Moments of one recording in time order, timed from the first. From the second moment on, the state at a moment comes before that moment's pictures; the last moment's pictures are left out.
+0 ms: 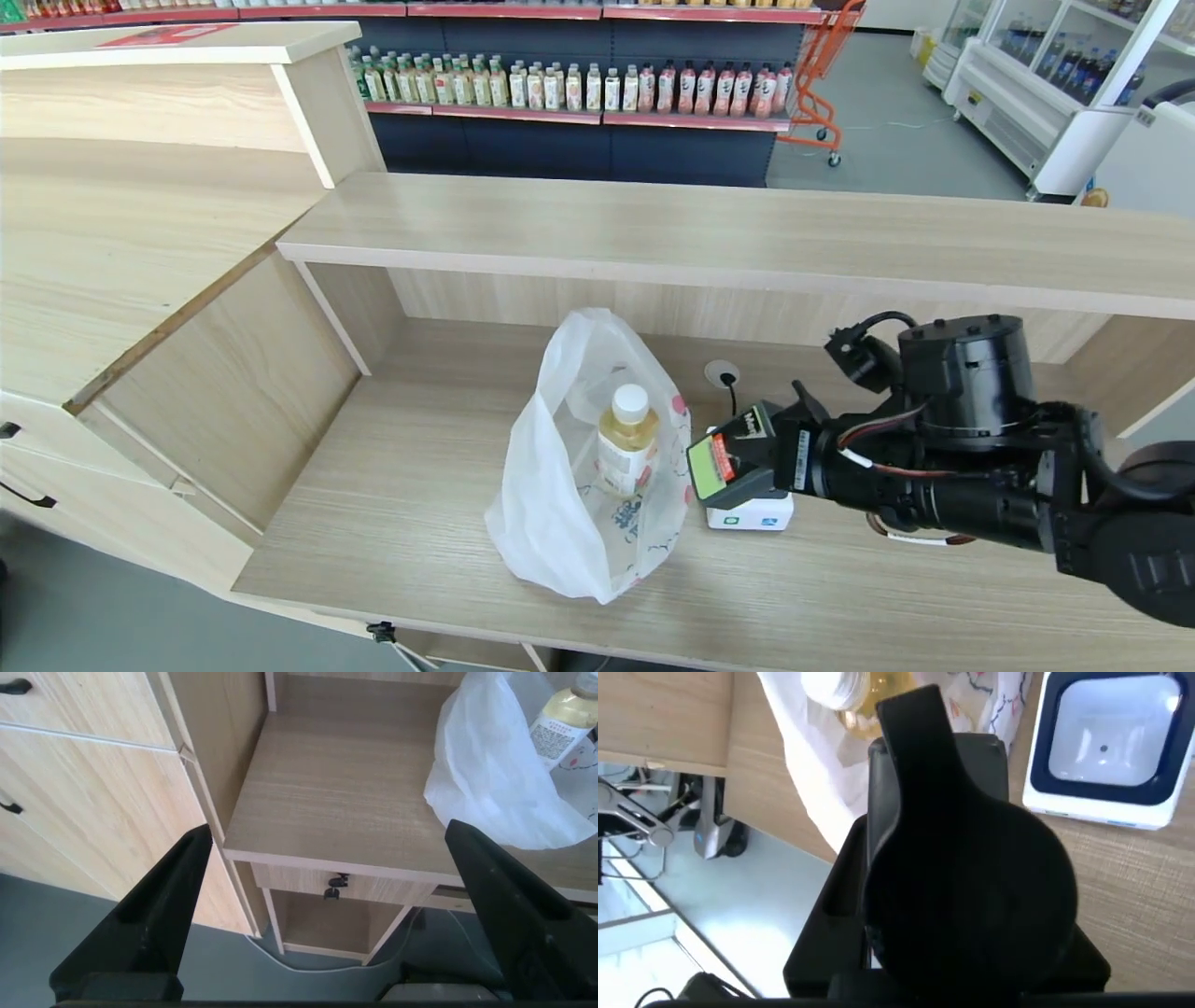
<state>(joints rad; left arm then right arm) 0.00 0.00 0.00 0.00 0.01 0.01 0.58 1.67 -0.75 -0.46 0.06 0.52</state>
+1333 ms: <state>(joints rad) 0.00 0.00 0.00 0.00 0.01 0.01 0.59 2.06 -0.75 -0.87 0.11 0.19</state>
